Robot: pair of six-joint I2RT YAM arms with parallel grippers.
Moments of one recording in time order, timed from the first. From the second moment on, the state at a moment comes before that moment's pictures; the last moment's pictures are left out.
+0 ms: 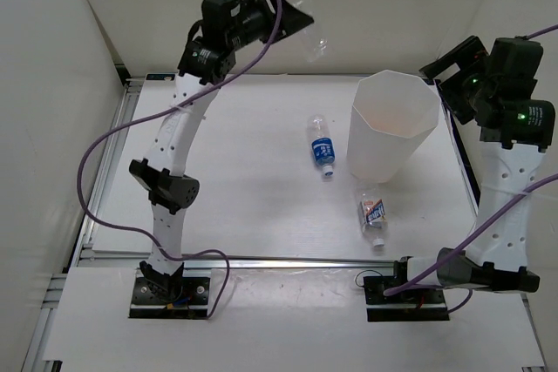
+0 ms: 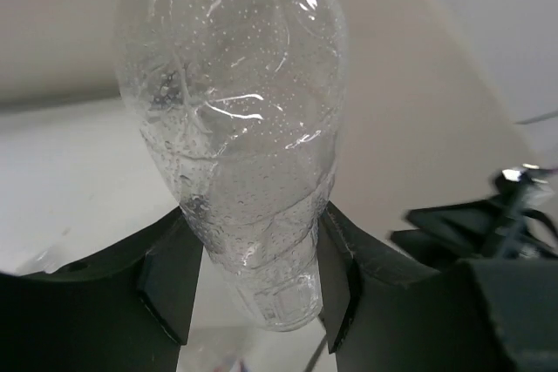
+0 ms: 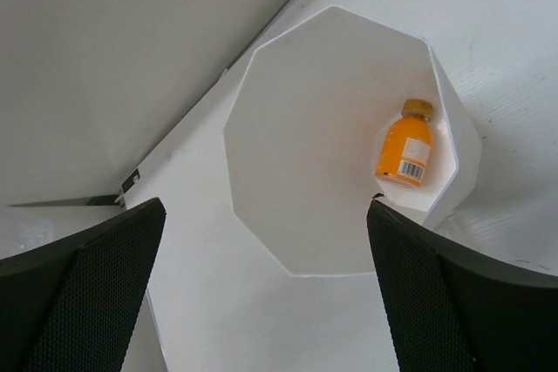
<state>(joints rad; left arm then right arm) -0.48 2.11 2.60 -0.59 0.35 -0.73 -0.08 1.33 1.95 -1.11 -0.04 0.76</state>
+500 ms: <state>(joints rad) -0.66 2.21 2.58 -0.31 0.36 -0.73 -0.08 1.03 2.30 -1.21 -0.19 0.80</state>
